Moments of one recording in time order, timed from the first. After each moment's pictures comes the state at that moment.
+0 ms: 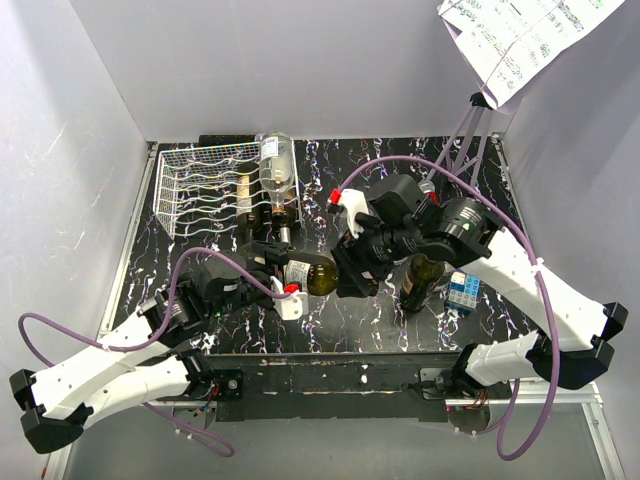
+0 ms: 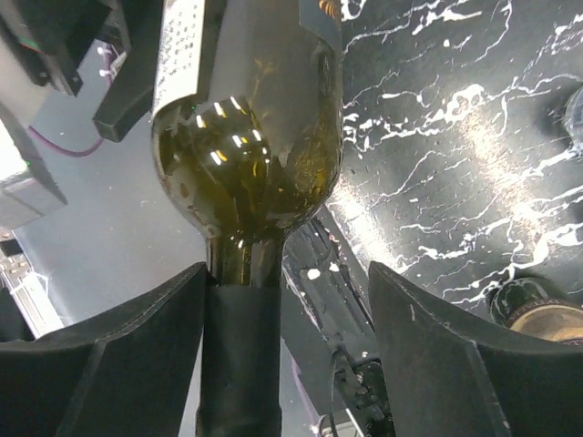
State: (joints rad) left arm -0.97 0.75 0.82 -0.47 -0.01 0.96; right arm 0.99 1.32 1.69 -1.19 -0.32 0.16
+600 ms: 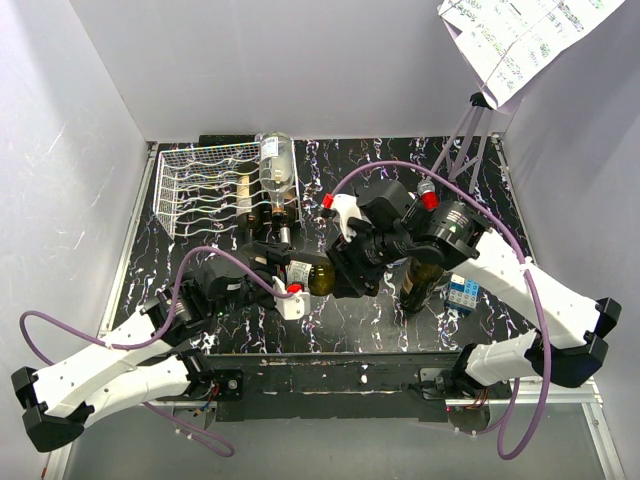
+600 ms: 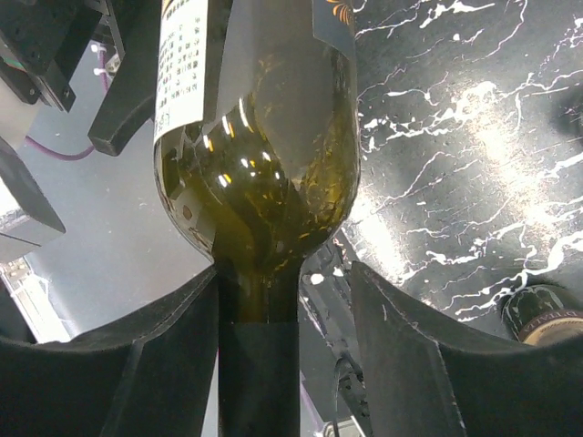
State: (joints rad) left arm -0.98 0.77 0.82 -0.48 -0.02 0.98; right arm 1.01 1.33 1.62 -1.14 -0.31 0.19
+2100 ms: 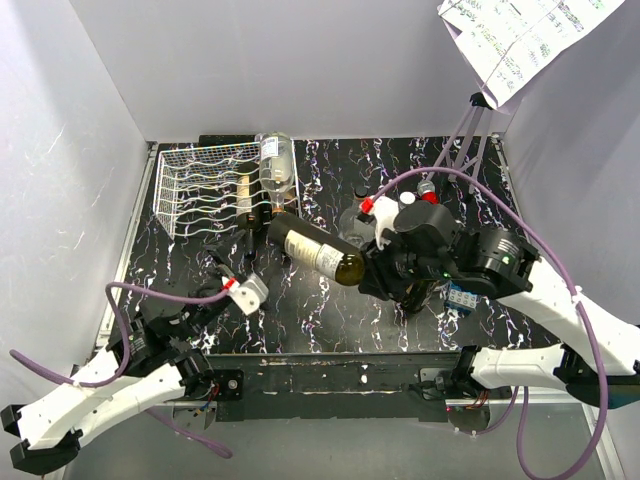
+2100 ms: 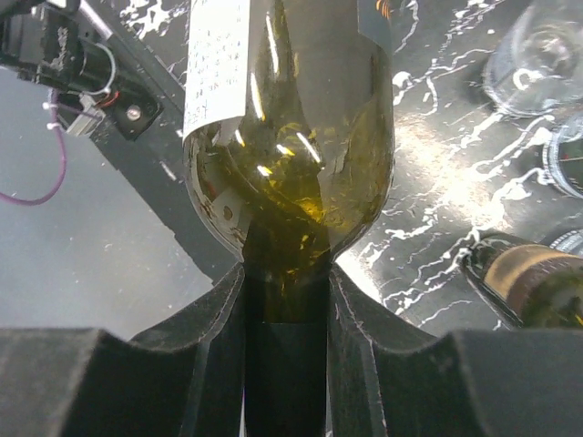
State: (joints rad) left arm -0.98 0.42 0.64 -0.24 -0.20 0.75; right arm 1.09 1.13 1.51 -1.11 -0.05 0.31
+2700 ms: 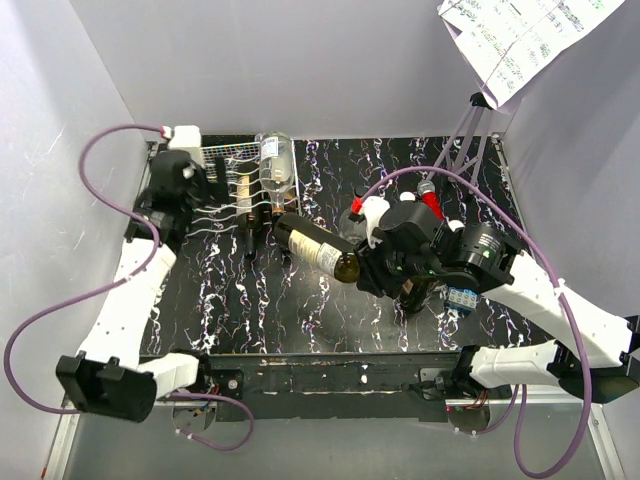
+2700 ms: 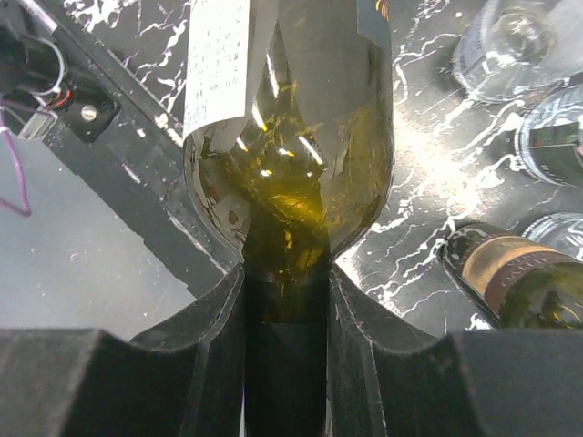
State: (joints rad) left arm -0.27 1.13 1.19 -0.48 -0.30 0.01; right arm 1.09 1.17 1.51 -1.14 0.05 0.31
